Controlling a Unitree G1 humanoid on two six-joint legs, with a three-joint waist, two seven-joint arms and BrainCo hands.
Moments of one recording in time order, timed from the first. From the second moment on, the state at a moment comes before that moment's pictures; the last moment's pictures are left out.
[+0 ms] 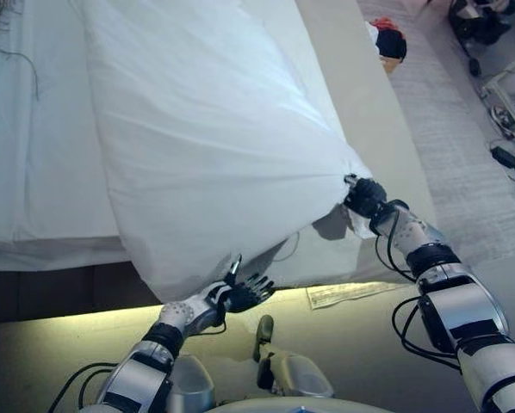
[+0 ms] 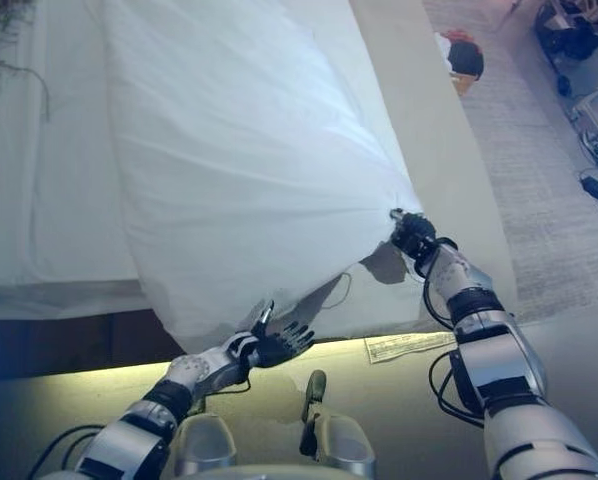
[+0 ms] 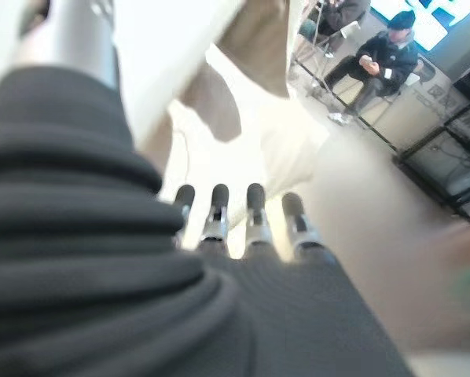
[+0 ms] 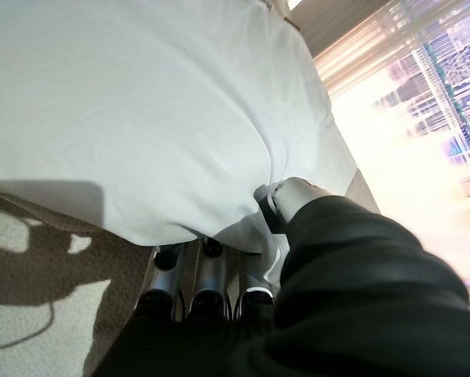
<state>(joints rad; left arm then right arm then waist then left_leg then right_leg) -0.41 0.16 -0.32 0.92 -1.68 0.54 0.00 -0.80 -0.46 0.21 0.99 1.11 0.26 0.17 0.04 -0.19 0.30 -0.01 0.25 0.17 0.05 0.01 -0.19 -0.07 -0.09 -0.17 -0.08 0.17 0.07</state>
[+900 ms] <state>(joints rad) -0.48 -0.03 -0.50 0.84 -1.91 0.14 0.11 -0.79 -0.37 0.32 0.95 1.09 0.29 0.17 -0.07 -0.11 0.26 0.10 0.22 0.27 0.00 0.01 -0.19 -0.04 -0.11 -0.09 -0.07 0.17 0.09</state>
